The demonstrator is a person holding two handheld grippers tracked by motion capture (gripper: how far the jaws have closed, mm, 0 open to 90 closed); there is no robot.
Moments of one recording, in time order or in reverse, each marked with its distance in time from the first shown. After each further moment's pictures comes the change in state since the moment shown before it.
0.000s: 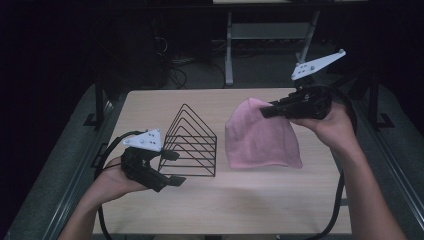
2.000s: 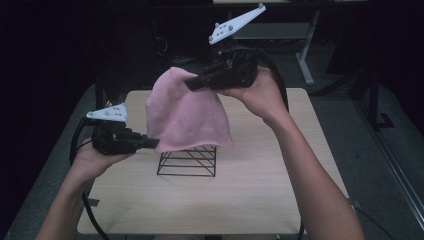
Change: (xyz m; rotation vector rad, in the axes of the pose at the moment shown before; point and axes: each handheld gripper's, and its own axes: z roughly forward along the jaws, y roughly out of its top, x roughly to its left) left arm 0.055 -0.013 -0.060 -0.100 0.160 -0.147; right arm 0.059 0.130 0.072 -0.108 0.129 -0.218
